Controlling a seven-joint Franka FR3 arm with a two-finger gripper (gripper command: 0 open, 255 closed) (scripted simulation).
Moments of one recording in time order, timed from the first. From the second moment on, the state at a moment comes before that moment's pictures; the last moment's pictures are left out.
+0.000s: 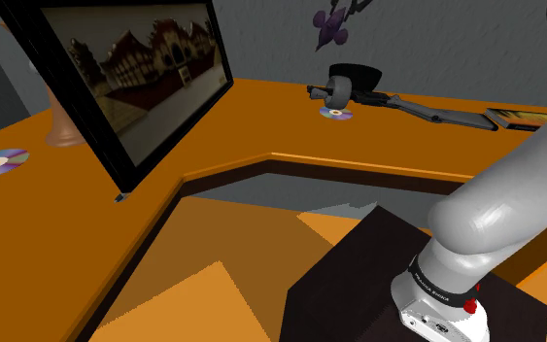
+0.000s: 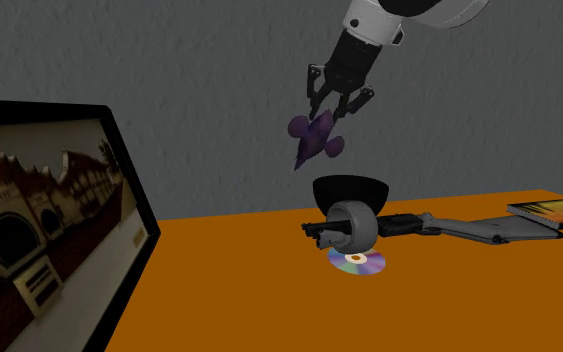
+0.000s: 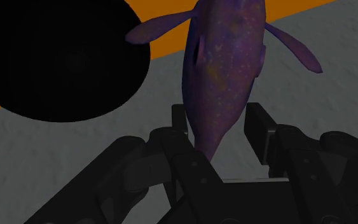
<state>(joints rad) -0.38 -0.19 0.01 -1.67 -0.02 2.03 0.70</state>
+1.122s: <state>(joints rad) -0.44 -0.29 -0.13 -1.85 0.06 2.10 0.49</state>
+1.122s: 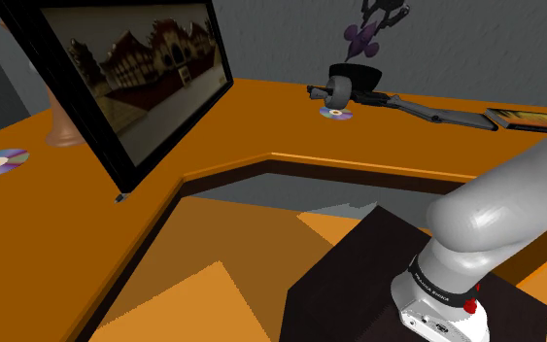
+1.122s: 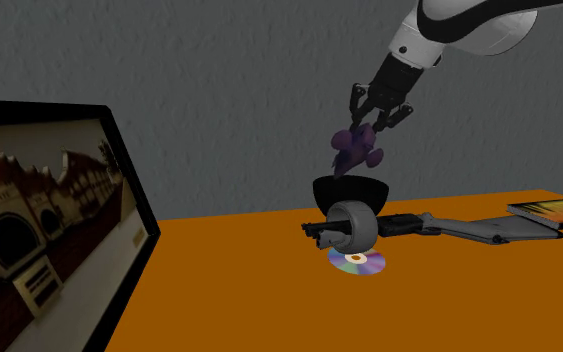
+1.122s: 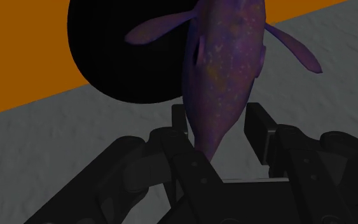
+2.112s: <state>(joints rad) -0.44 -0.32 -0.13 -2.01 0.06 2.23 0.48</state>
